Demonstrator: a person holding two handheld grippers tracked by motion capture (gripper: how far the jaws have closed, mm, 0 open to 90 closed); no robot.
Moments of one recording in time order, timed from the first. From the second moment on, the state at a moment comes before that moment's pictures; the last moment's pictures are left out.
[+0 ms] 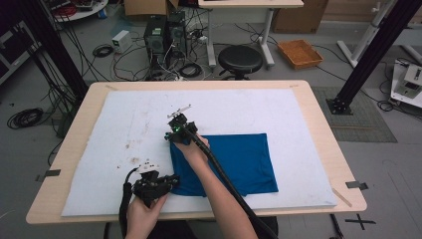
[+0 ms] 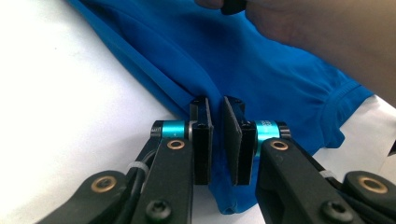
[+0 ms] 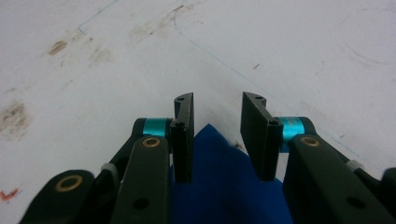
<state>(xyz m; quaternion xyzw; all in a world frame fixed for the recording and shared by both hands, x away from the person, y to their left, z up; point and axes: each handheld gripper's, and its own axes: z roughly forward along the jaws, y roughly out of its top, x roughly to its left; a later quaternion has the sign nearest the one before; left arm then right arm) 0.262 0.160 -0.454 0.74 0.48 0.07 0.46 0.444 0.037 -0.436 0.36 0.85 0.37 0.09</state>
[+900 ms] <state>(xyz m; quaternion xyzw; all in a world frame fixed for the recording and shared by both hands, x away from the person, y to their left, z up) 0.259 0.155 -0.447 0.74 0.48 0.08 0.47 0.439 0.016 -0.411 0.34 0.83 0.42 0.10</state>
